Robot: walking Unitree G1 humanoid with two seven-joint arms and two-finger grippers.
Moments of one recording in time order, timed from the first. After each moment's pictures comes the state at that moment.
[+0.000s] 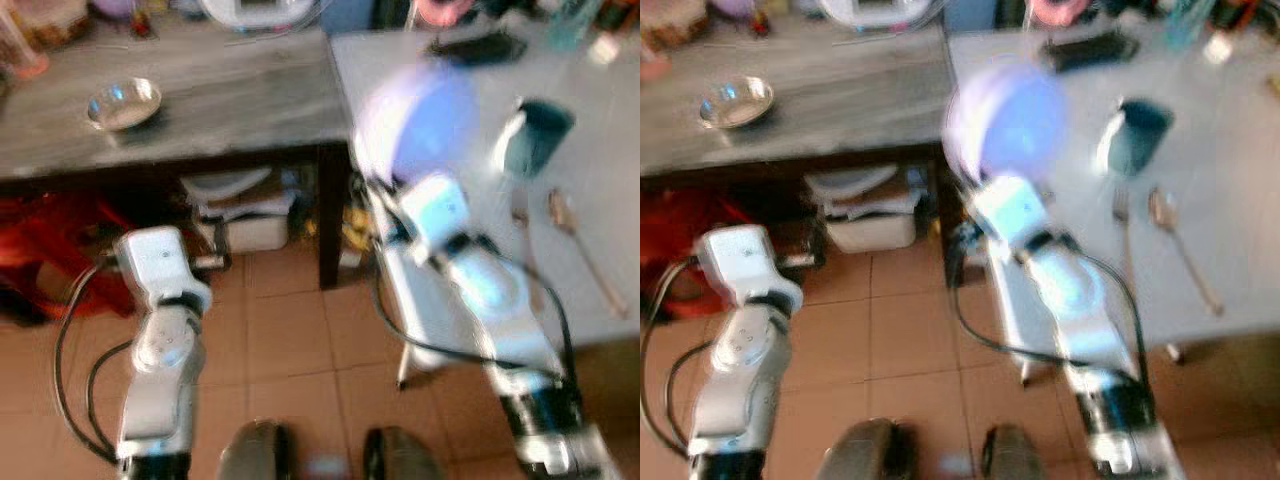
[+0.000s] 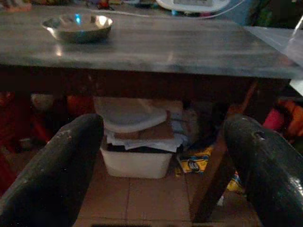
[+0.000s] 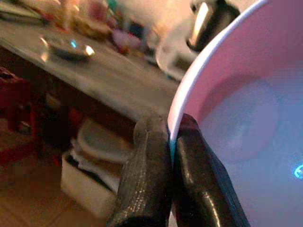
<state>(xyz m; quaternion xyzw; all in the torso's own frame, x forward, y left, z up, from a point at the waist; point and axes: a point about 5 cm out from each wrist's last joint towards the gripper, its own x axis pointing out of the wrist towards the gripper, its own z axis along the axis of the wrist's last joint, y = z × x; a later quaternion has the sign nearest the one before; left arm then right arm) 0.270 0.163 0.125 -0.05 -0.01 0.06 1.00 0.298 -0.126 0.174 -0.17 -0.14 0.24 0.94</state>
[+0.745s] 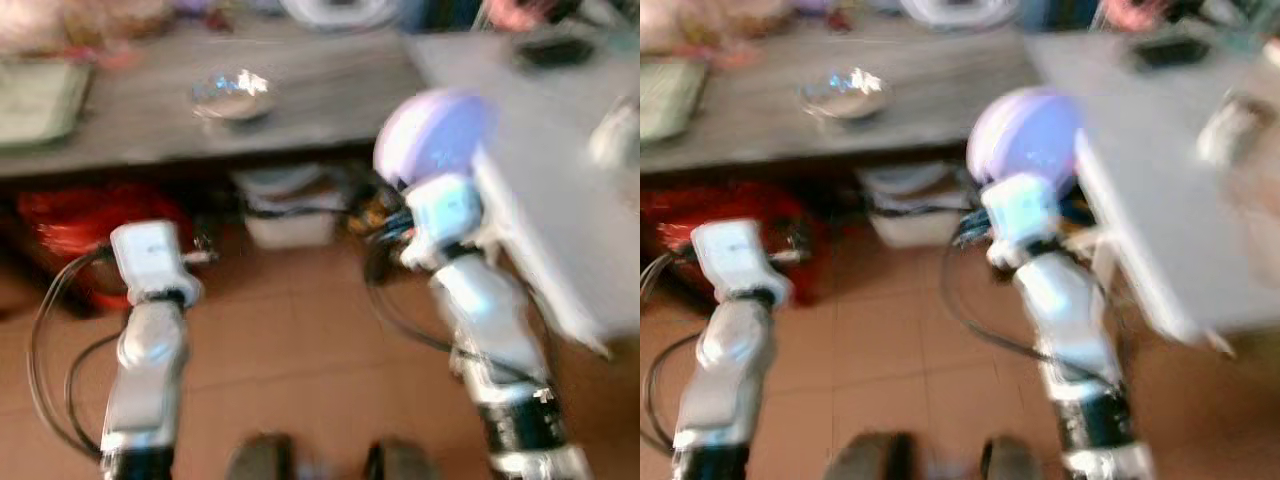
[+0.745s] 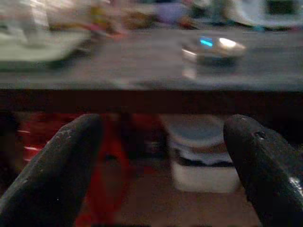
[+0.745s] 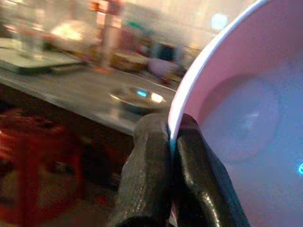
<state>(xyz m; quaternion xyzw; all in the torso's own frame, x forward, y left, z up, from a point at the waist) 0.273 0.177 0.129 -0.01 -0.03 0.07 1.00 0.297 -0.108 0.184 -0.11 -0.15 0.23 0.96</state>
